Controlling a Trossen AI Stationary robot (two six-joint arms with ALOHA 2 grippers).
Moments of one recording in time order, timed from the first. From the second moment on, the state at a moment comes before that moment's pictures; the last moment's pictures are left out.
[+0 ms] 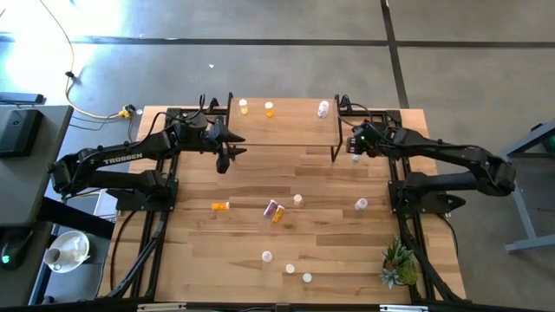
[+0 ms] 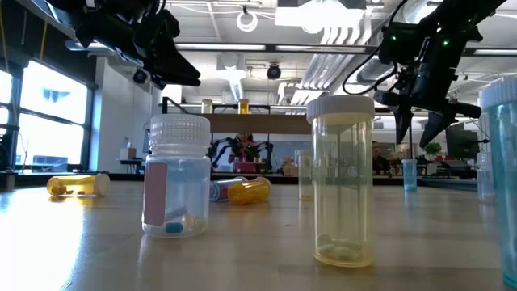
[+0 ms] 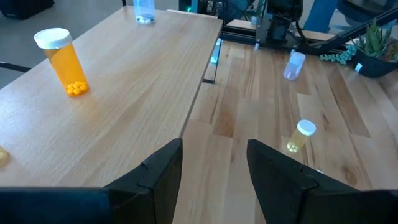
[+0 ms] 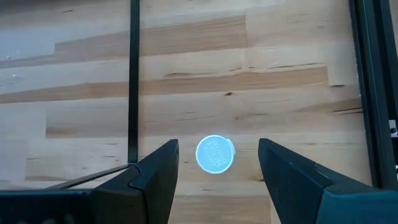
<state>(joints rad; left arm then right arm) 0.60 1.00 0.62 -0.06 0.26 0.06 -0.54 1.05 0.67 -0.79 0.31 1.01</state>
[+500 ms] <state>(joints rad) 0.60 1.00 0.62 -0.06 0.26 0.06 -0.54 1.15 0.67 -0.76 0.32 1.01</state>
